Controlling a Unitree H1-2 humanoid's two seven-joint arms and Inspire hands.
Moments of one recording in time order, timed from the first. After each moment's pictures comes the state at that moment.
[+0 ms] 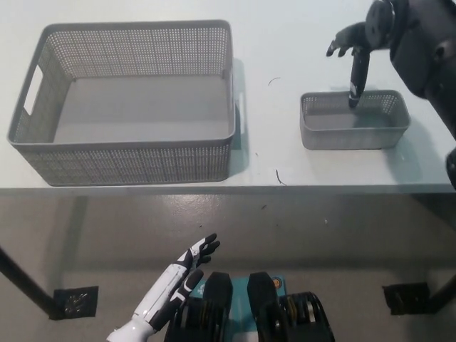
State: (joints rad) left_arm -0.06 0.16 -0.22 0.14 0.09 -0.35 -0.20; right_arm -1.53 -0.24 0.83 1.38 -0.53 0.09 0.71
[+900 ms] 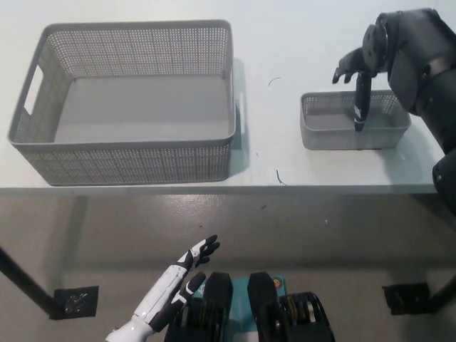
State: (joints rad) left_arm -0.05 0.17 -0.21 0.13 0.13 -0.35 -0.20; right_arm -1.46 -0.23 0.79 1.44 -0.59 0.07 0.72
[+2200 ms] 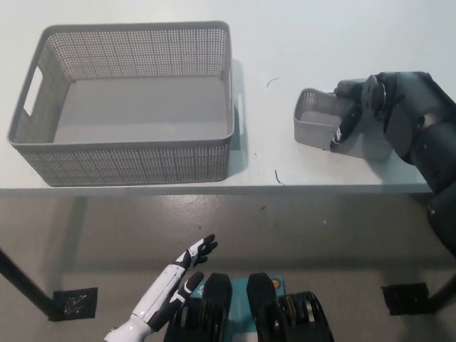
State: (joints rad) left_arm -0.05 0.17 -0.21 0.14 0.13 -0.35 -0.20; right_arm -1.31 -0.21 0.69 1.44 -0.61 0.04 0.35
